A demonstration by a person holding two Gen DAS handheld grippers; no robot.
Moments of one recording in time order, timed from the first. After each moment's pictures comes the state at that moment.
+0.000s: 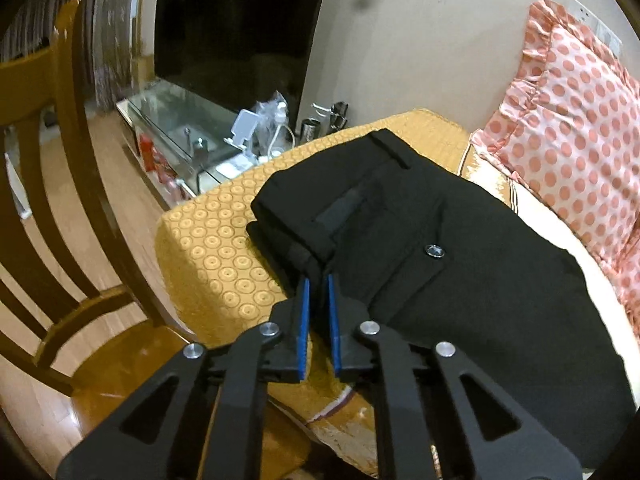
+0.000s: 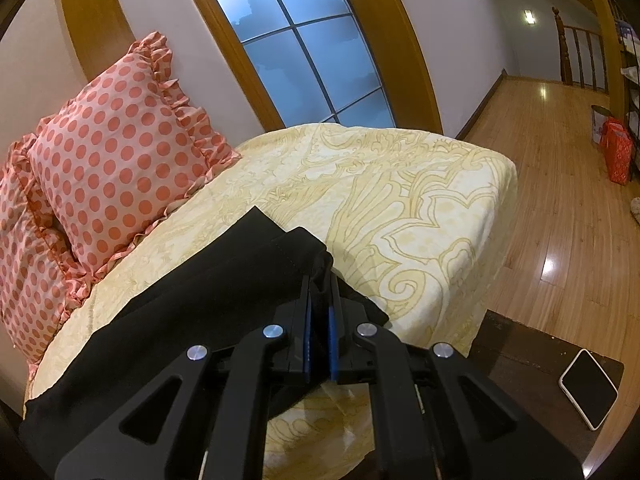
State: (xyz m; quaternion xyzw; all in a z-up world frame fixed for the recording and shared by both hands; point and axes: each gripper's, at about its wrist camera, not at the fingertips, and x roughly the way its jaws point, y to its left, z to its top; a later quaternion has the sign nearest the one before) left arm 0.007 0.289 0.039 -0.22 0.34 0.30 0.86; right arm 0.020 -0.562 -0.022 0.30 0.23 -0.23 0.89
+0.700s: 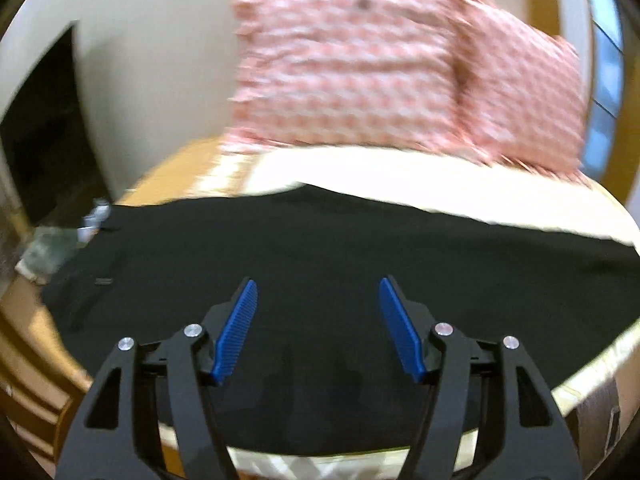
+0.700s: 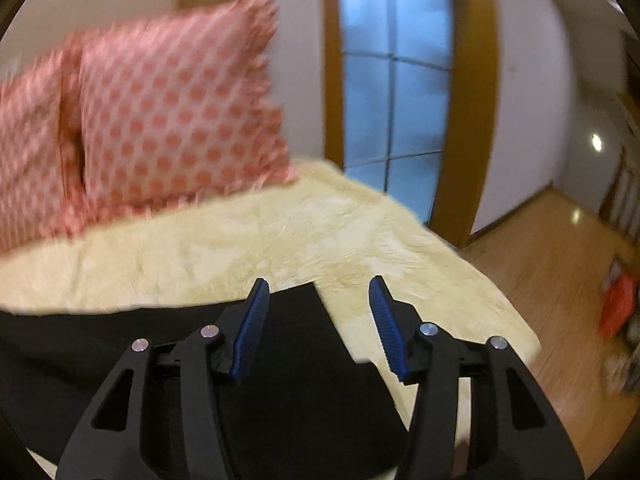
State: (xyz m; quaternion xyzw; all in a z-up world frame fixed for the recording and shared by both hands) left arm 0.075 0.038 0.076 -0.01 0.34 0.04 0.94; right arm 0.103 -0.549 0.038 0.07 0.28 -0.17 0.94
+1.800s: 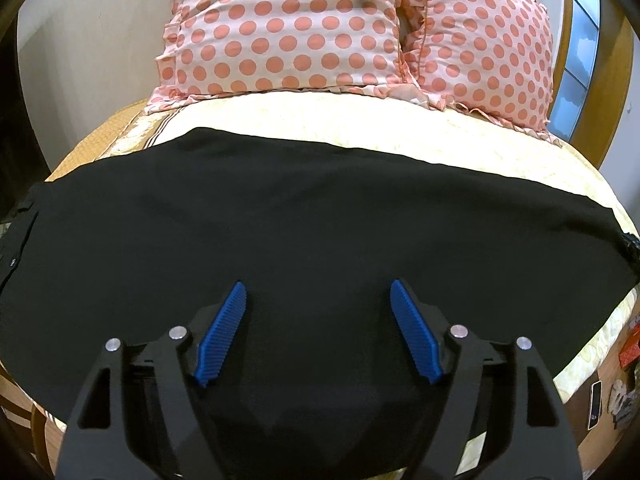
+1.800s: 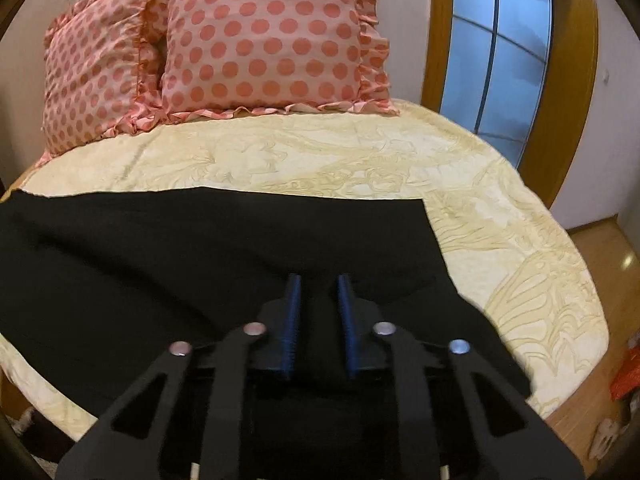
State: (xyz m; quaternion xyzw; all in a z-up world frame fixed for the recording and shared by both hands) left arm 0.102 -0.009 0.031 -0.01 0.40 -0.02 0.92; right arm 0.096 -0.518 -0.009 0.03 0.35 -0.03 0.94
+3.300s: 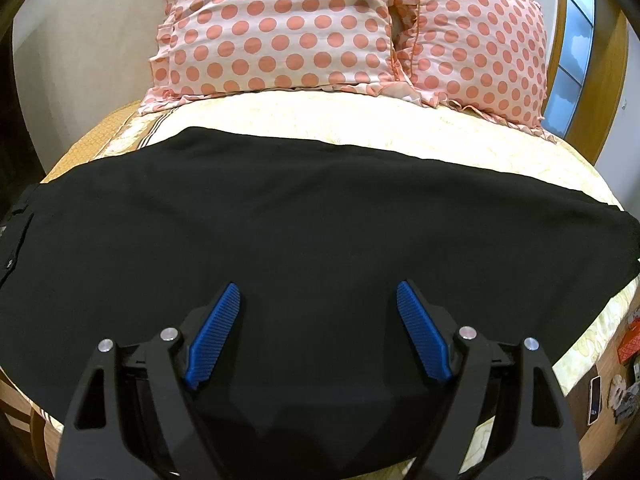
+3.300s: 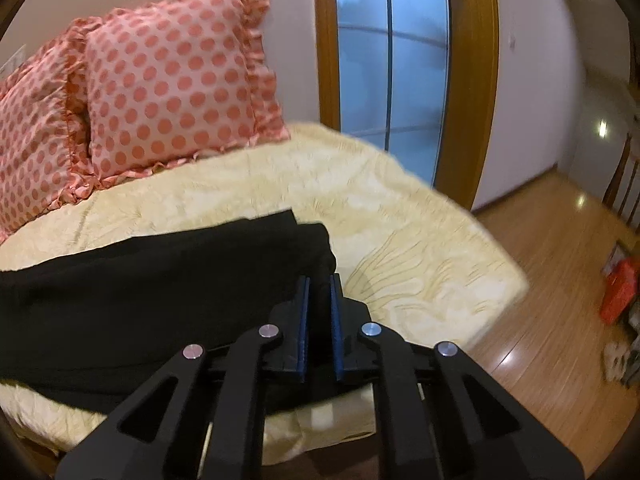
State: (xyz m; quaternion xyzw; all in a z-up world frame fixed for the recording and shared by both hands) left arm 0.104 -0.011 0.029 -0.01 0.40 -0.04 0.92; right arm 0.037 -0.559 0.022 0.09 0.29 -0.17 0.94
